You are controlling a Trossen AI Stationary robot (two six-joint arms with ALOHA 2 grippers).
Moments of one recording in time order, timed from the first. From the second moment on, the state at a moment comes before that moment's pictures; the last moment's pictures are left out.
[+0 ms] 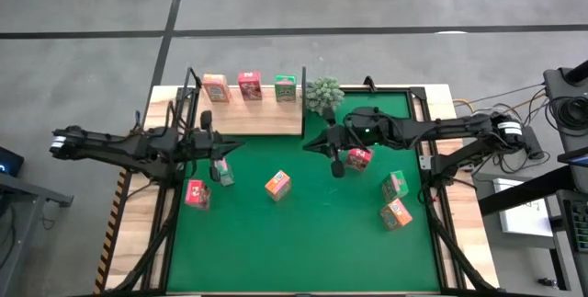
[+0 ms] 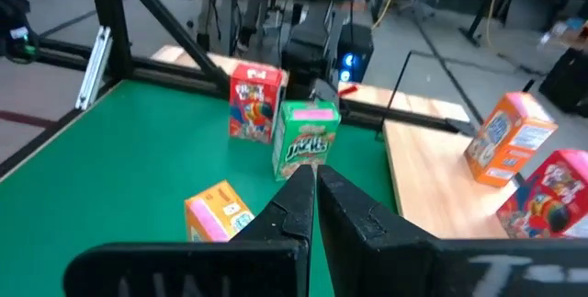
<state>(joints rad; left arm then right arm) -0.12 0.62 0.54 0.05 -0.33 0.16 -0.10 1.37 1.01 0.12 -0.21 -0.22</state>
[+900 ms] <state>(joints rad) -0.12 0.55 0.54 0.07 -0.33 0.20 -0.06 1.79 1.51 -0.36 -0.32 -0.34</state>
